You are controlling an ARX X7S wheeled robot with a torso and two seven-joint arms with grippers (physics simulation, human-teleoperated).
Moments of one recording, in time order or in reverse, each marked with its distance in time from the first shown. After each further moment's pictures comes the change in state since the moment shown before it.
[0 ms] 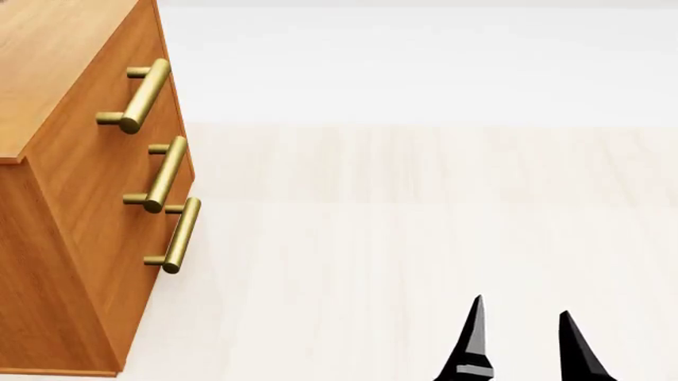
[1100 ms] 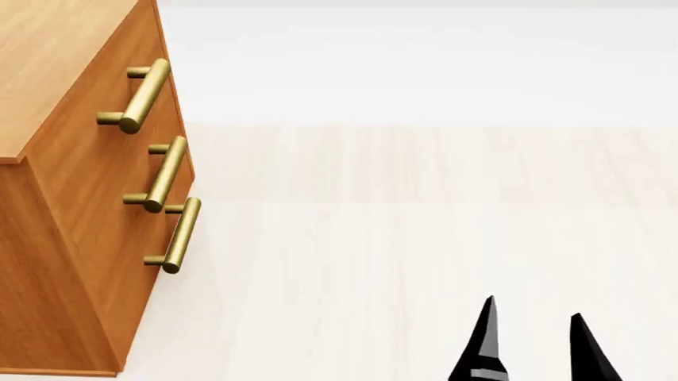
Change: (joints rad) left arm -0.096 0.073 0.014 -0.043 0.008 -0.047 -0.018; right arm -0.032 0.021 0.016 -0.050 0.041 -0.009 -0.009
